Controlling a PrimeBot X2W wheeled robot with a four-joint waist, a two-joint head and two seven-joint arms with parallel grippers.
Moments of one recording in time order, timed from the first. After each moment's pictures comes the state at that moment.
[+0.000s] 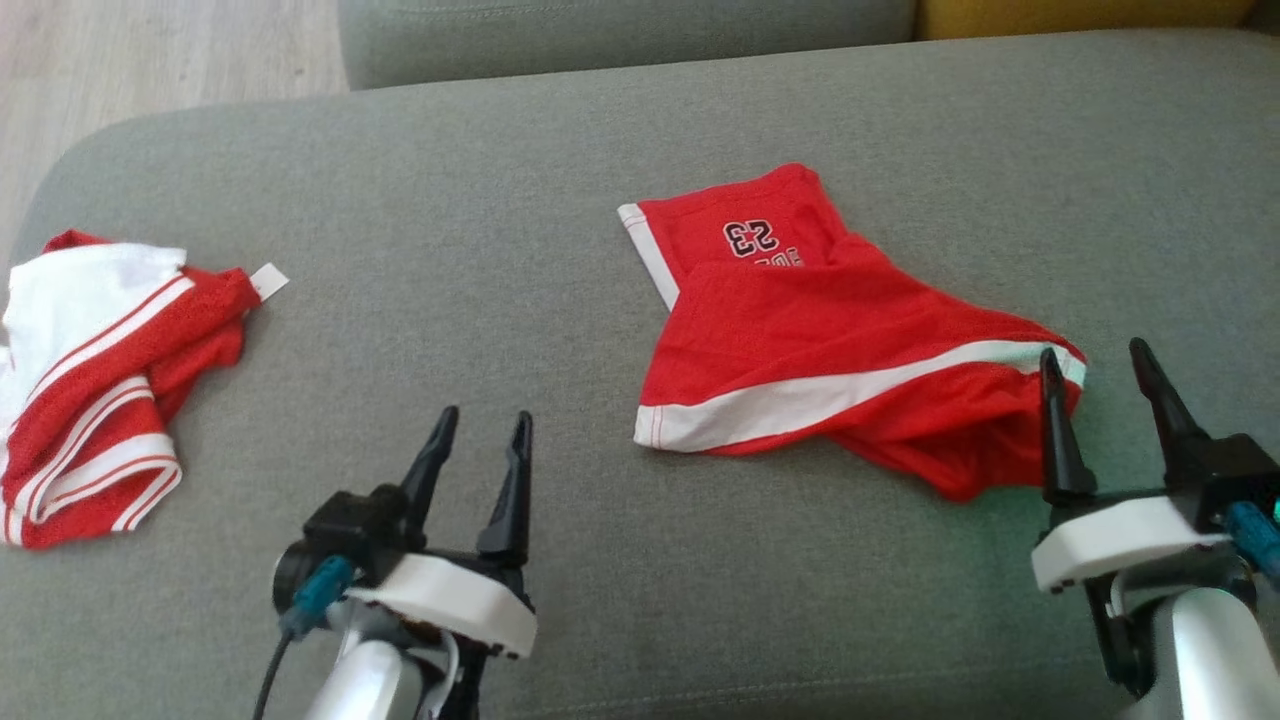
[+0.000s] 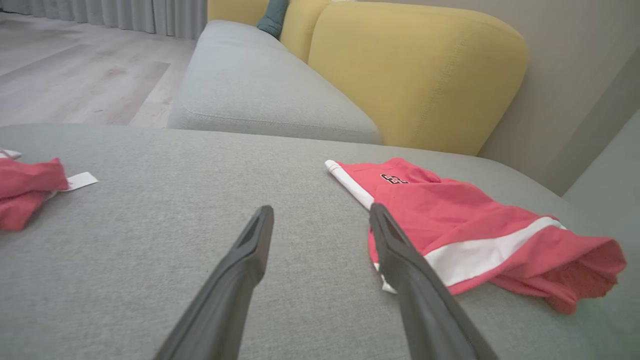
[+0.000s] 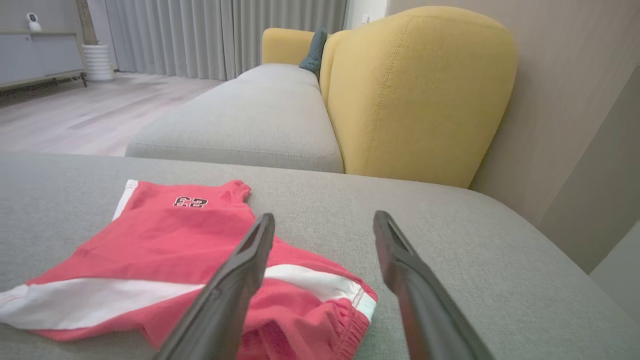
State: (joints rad) left arm -0.07 0.05 -0.35 0.21 -0.30 0.02 -0.25; right arm -0.07 -0.05 -0.11 0.13 -0.08 0.13 -0.09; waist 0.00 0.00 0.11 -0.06
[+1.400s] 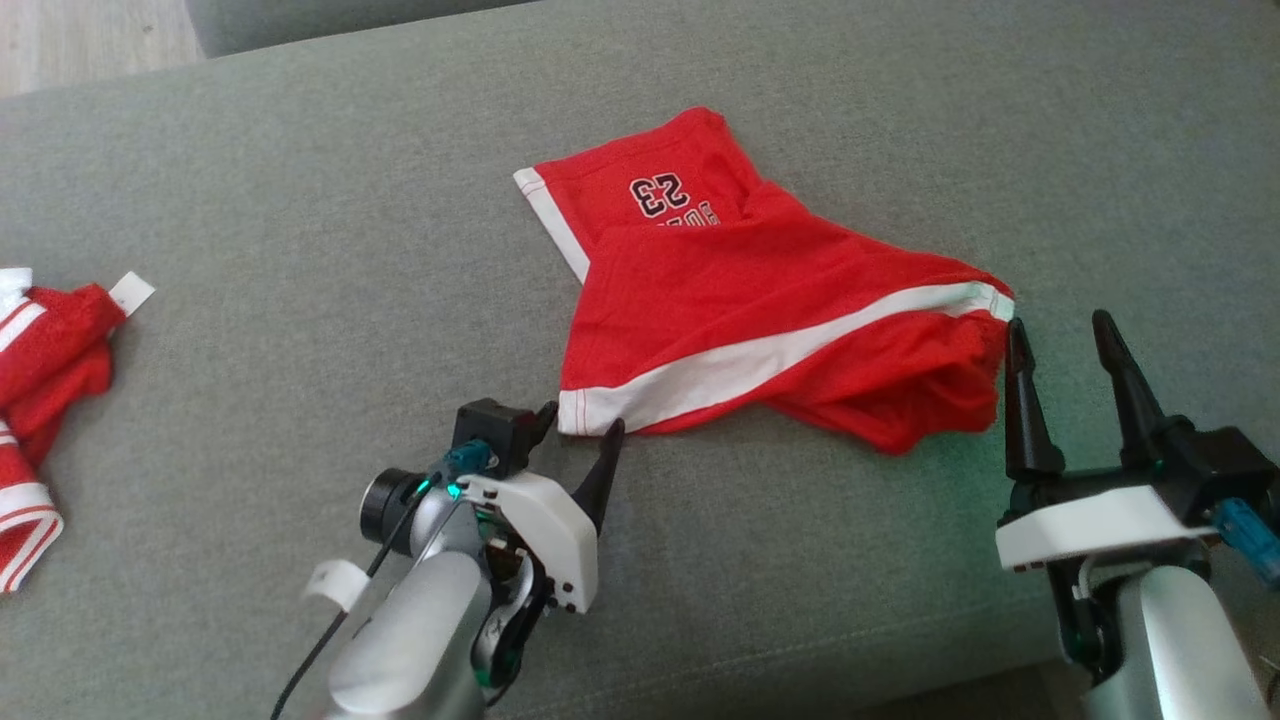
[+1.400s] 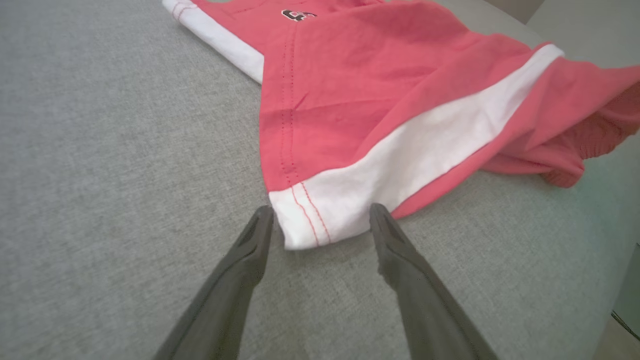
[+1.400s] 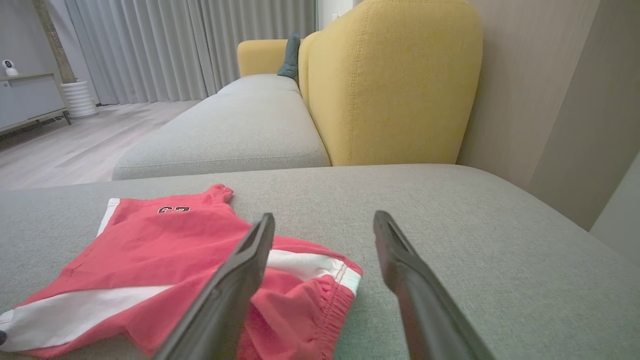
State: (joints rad) left arm -0.36 0.05 -0.60 0.56 -0.37 0.03 -0.05; right arm -0.11 -0.05 -0.04 0.17 0.05 0.13 -0.19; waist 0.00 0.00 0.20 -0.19
